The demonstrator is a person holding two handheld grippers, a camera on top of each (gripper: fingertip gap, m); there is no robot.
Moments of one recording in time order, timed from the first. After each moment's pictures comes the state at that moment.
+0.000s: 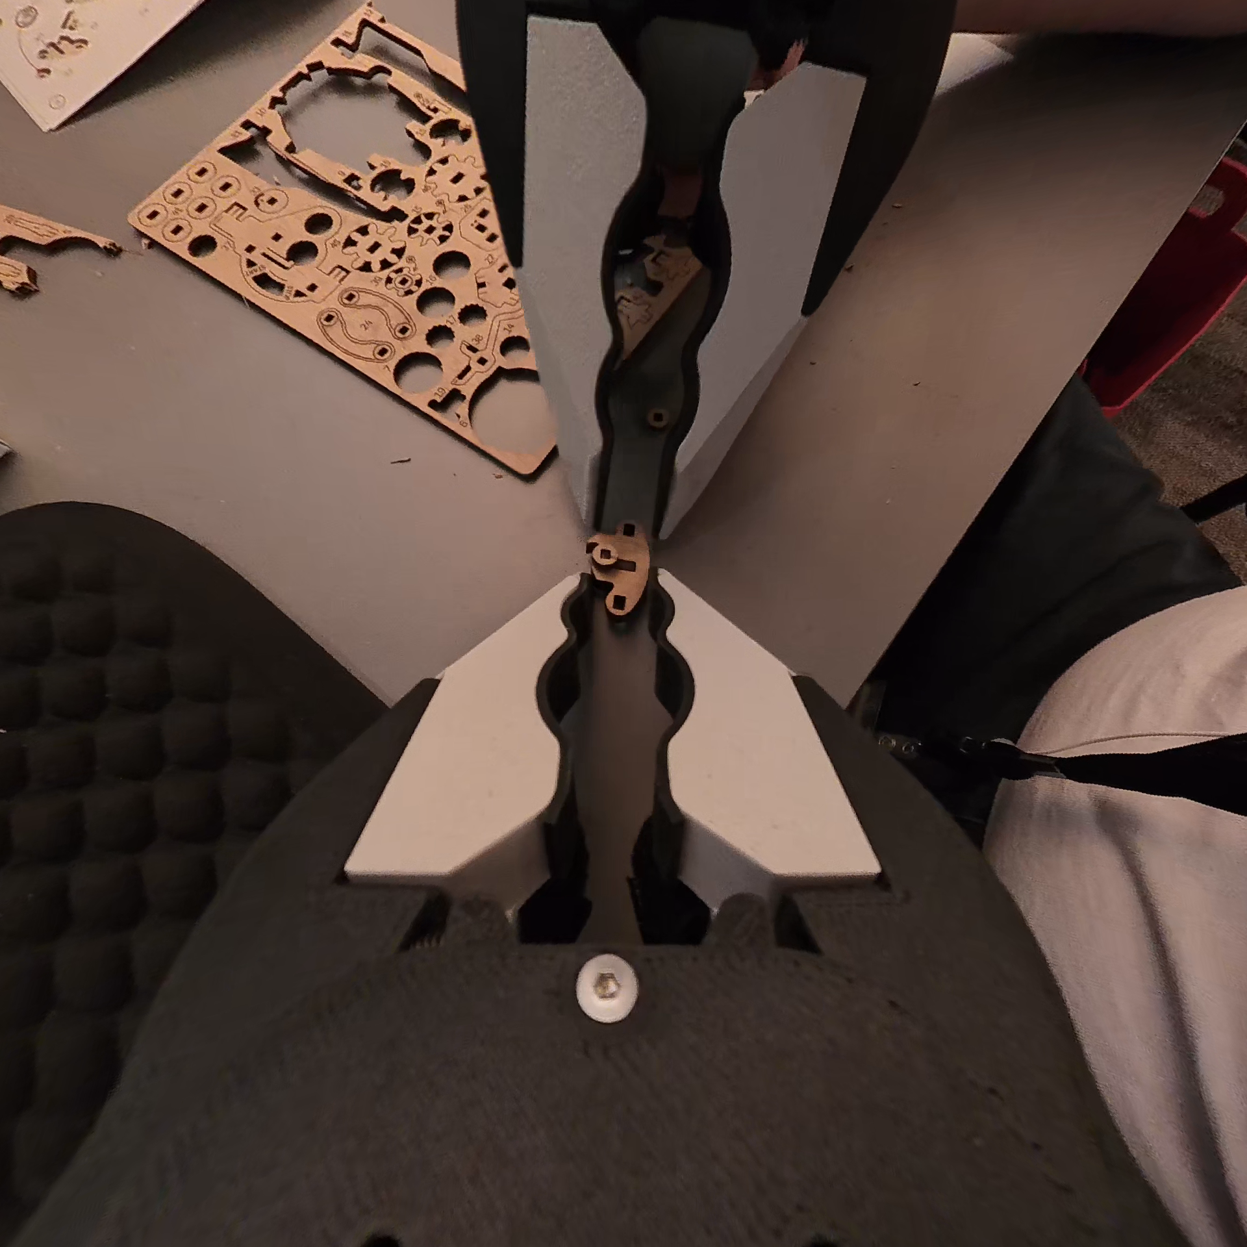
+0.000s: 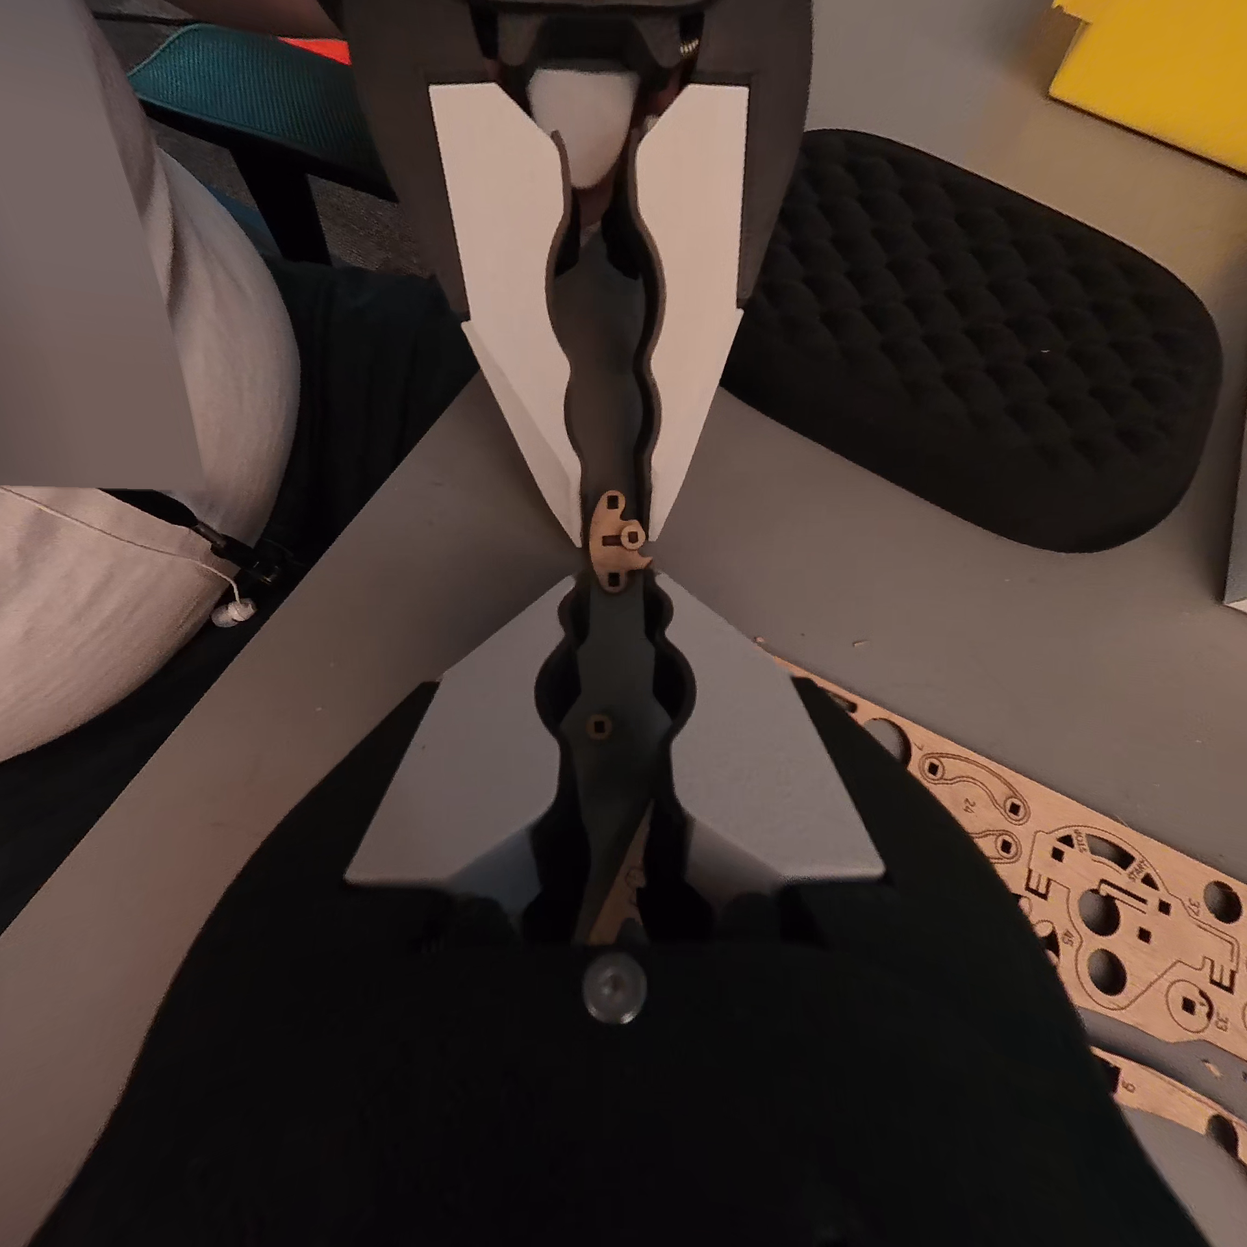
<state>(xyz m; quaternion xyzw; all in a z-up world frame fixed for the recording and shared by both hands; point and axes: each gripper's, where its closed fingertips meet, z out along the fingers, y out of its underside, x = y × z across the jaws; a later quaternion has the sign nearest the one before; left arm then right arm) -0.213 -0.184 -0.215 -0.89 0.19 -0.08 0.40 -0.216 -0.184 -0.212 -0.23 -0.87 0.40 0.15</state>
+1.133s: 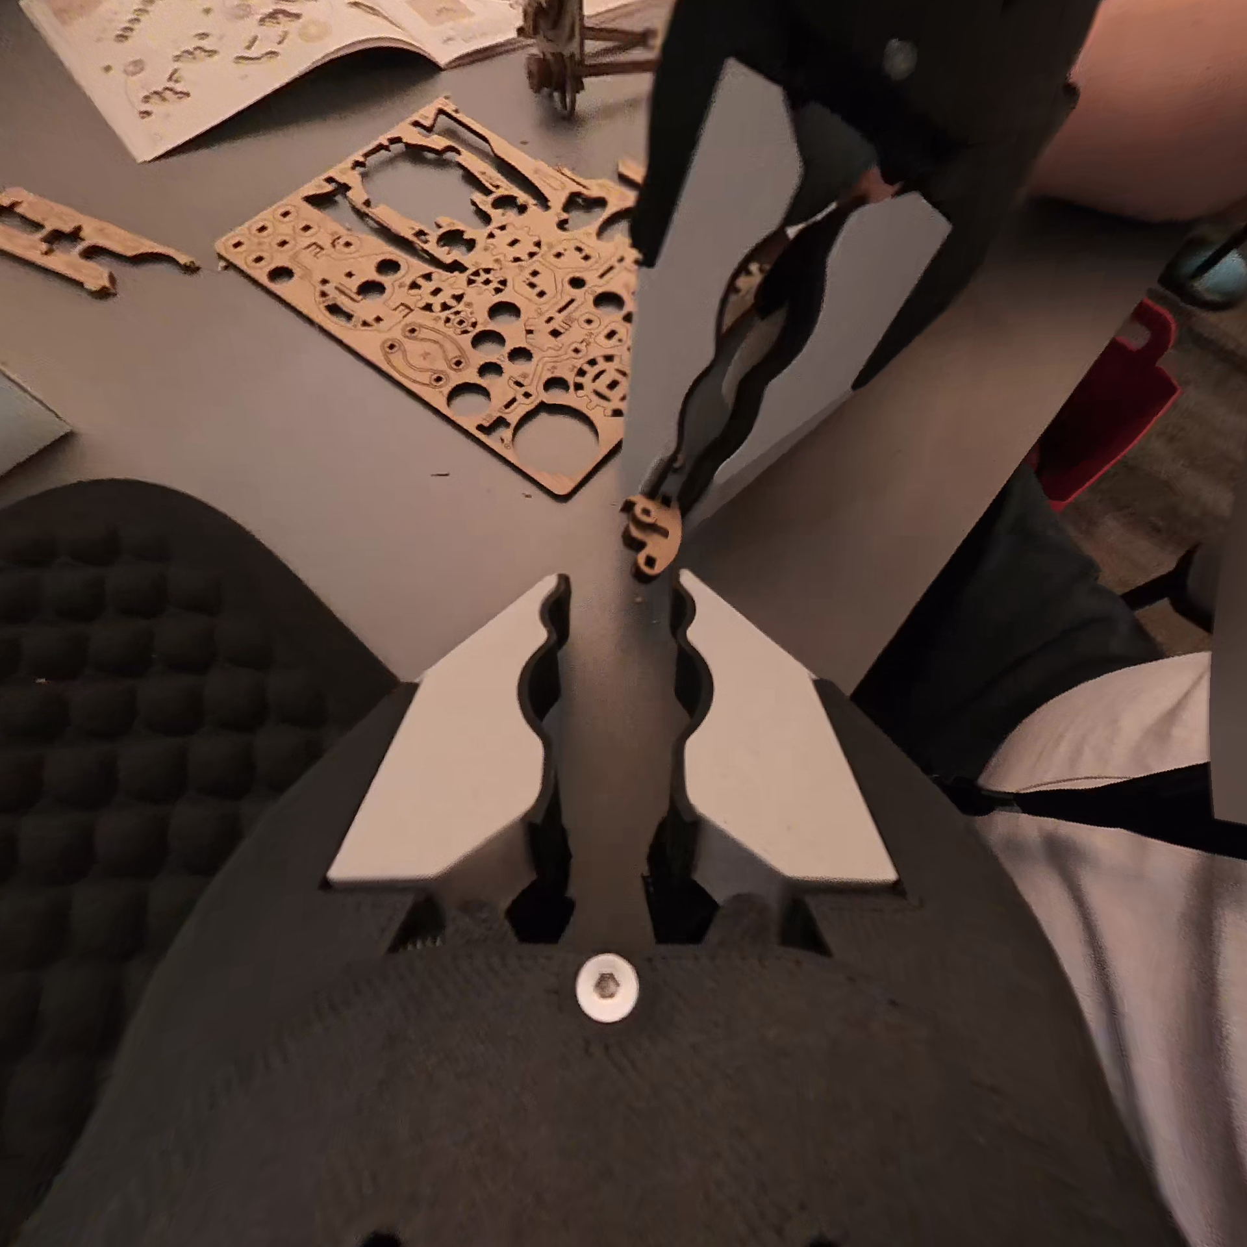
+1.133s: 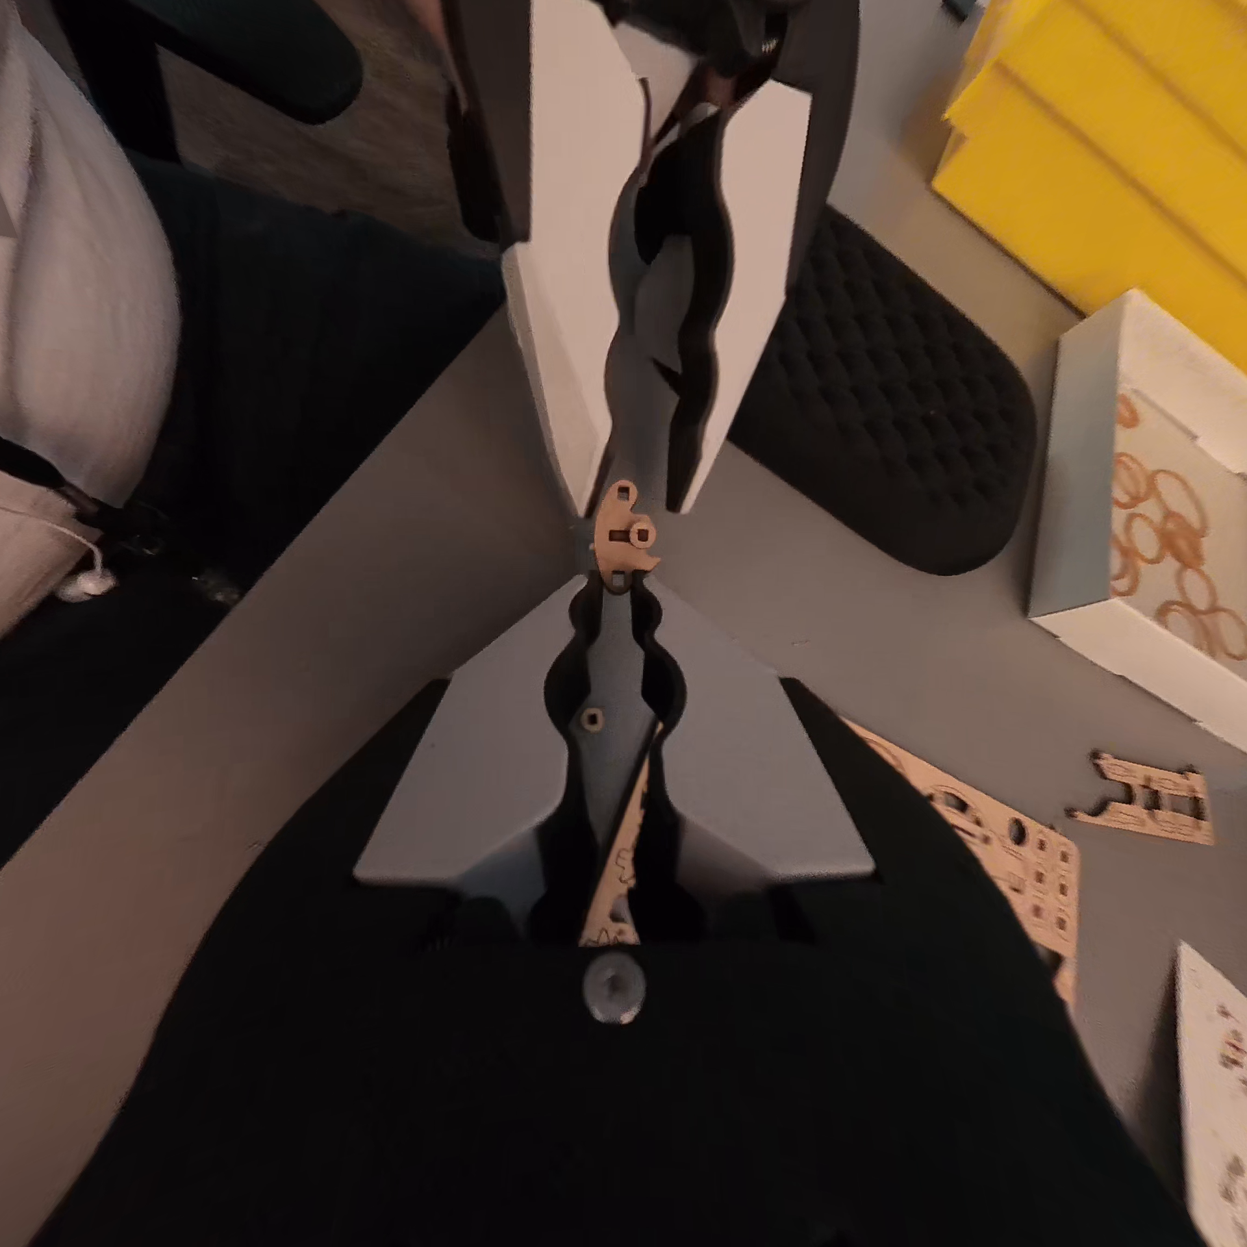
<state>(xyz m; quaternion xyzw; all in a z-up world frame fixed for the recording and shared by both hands) -0.219 -0.185 -0.196 -0.88 0.14 -0.12 0.44 -0.216 -0.181 -0.199 -0.20 -0.88 0.34 0.26</state>
